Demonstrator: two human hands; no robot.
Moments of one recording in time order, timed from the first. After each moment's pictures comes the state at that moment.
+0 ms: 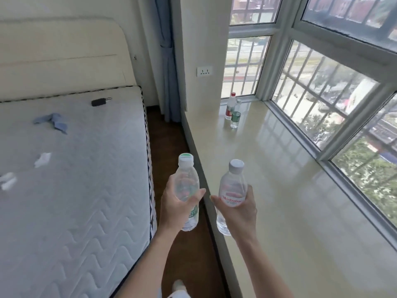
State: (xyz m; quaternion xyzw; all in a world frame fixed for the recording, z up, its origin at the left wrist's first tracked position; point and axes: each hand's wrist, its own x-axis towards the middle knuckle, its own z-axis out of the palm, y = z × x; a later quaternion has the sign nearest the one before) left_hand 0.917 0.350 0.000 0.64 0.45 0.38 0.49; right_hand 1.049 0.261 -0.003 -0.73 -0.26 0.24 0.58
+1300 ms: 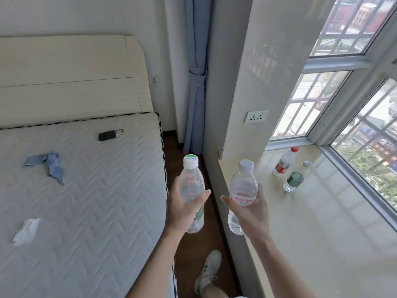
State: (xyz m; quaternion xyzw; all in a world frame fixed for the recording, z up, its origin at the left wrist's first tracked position) left_hand 0.963 0.883 -0.004 0.61 0.46 0.39 0.51; right_hand 1.115 0.799 -0.013 -0.71 -0.32 0.25 0.58
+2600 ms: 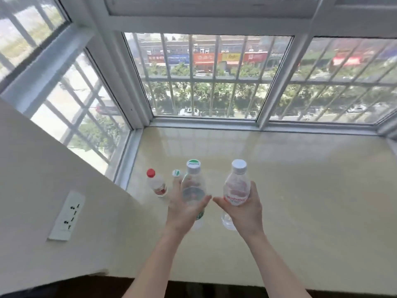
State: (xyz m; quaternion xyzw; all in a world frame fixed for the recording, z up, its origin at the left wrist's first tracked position) left_hand 1.431 0.985 -0.070 0.77 0.02 -0.09 0.63; right_hand 1.391 0.824 -0.071 -0.76 0.25 -0.09 0.60
